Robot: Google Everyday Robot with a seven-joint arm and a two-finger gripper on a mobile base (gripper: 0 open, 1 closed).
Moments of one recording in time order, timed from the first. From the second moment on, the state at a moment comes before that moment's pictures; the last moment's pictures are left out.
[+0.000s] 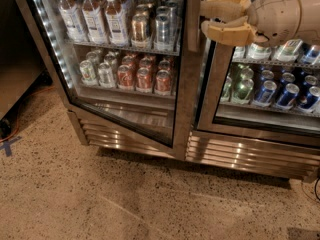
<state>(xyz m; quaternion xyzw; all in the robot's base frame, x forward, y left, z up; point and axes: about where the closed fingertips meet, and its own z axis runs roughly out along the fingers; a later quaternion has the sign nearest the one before) 0.539 -0.102 1.029 -0.62 0.43 0.37 0.54</state>
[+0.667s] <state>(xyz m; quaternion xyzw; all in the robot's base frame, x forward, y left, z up) 0.539 -0.102 1.029 -0.62 0.43 0.37 0.54</state>
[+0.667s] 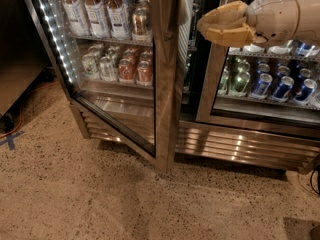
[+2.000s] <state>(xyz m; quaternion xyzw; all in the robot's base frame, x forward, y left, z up) 0.539 -0.102 1.029 -0.62 0.43 0.37 0.54</state>
